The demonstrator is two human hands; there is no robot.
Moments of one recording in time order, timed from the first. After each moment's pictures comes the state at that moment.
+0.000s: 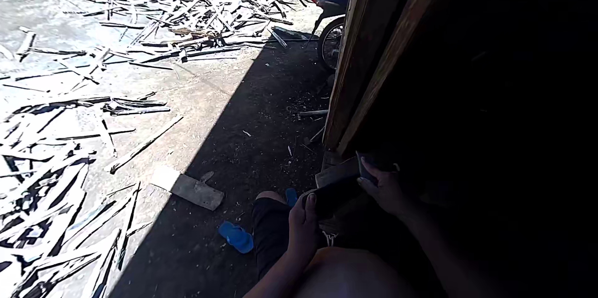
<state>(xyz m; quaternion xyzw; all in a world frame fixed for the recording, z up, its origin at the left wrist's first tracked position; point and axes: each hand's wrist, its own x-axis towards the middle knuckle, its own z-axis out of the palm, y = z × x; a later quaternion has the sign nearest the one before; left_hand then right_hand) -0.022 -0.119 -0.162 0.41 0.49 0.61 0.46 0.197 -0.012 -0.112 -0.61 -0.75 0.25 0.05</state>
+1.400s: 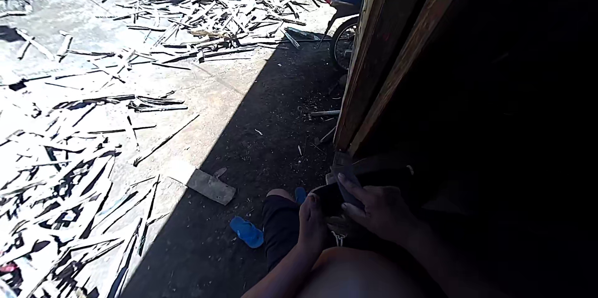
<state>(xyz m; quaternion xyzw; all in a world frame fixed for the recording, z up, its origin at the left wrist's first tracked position) -0.024 -0.115 -0.163 0.40 0.46 0.65 0.45 0.153 -0.051 -0.106 -0.41 -0.89 0.10 0.14</state>
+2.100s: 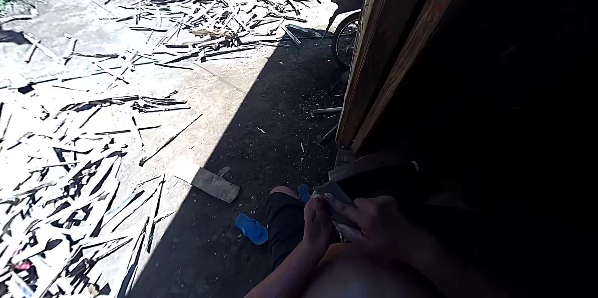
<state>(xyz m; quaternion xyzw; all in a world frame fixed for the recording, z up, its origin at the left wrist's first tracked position) -0.020 -0.114 -0.164 0.43 0.43 0.68 0.41 0.143 -0.071 -0.099 -0.33 -0.92 0.08 0.18</state>
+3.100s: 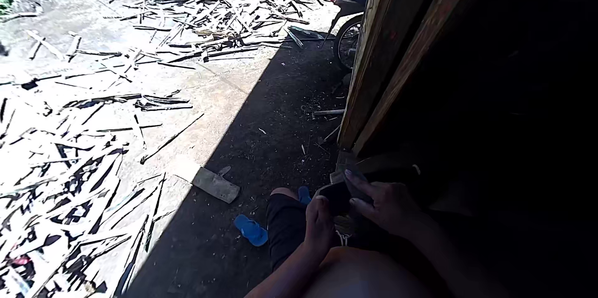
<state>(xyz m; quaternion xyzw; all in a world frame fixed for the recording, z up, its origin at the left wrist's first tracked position) -0.021 -0.117 -0.164 0.43 0.43 0.67 0.42 0.158 -0.047 -0.104 -0.42 -0.89 0.13 0.15</state>
